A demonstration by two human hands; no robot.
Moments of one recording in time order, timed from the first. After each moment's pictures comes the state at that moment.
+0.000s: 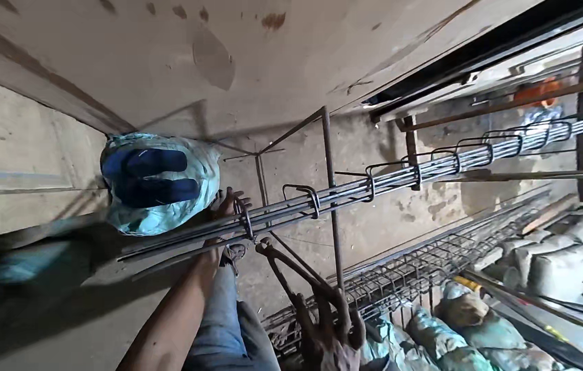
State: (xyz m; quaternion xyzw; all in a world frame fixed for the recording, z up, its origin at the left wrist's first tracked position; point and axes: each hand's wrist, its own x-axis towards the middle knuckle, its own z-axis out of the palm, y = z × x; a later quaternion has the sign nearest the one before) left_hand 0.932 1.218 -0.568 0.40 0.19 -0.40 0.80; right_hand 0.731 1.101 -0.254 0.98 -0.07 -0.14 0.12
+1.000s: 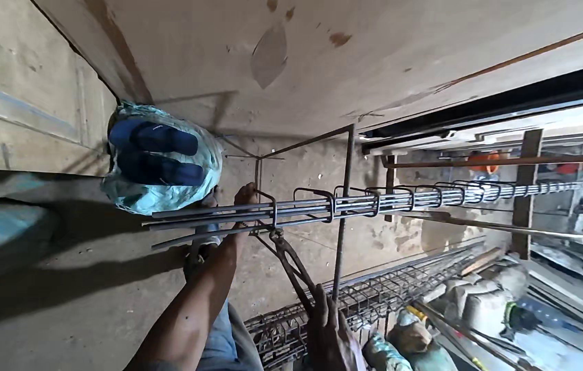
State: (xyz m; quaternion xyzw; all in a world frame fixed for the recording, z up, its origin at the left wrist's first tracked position) left_hand 0.943 1.175 -0.541 0.73 0.22 -0.24 0.60; right_hand 0.751 1.130 -0.240 0.96 -0.08 -0.24 0.09
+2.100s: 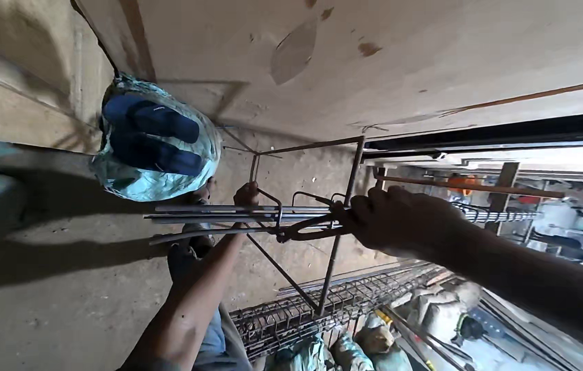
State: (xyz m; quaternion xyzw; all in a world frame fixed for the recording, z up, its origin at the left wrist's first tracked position) left_hand 0.948 1.182 -0.537 0.68 0.25 -0.28 0.62; right_hand 1.018 1.051 -0.191 0.78 0.49 -0.29 0.26
